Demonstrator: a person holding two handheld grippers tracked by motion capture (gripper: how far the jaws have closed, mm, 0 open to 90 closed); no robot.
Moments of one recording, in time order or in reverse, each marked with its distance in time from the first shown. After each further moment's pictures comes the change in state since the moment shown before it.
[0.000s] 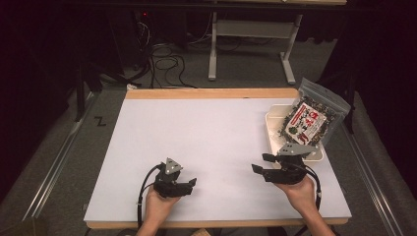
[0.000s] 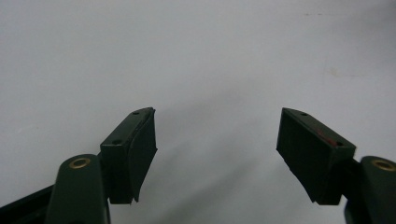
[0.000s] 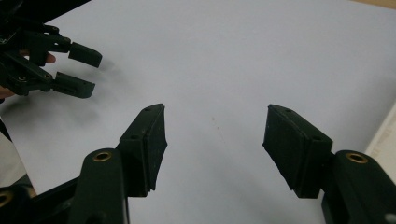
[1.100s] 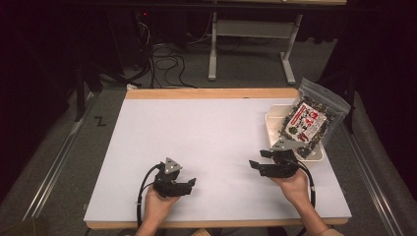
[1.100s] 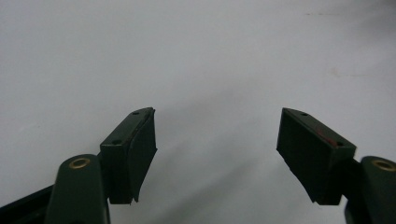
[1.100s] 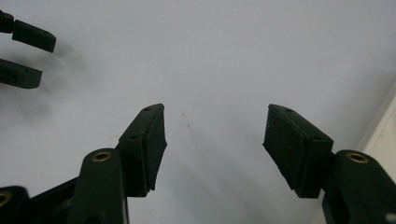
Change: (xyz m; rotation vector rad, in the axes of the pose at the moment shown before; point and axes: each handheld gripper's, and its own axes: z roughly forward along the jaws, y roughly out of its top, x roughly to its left) left arm 0.002 0.000 0.000 -0.001 -0.006 -0.007; right arm -0.018 -0.003 0.031 0.050 -0.057 -0.016
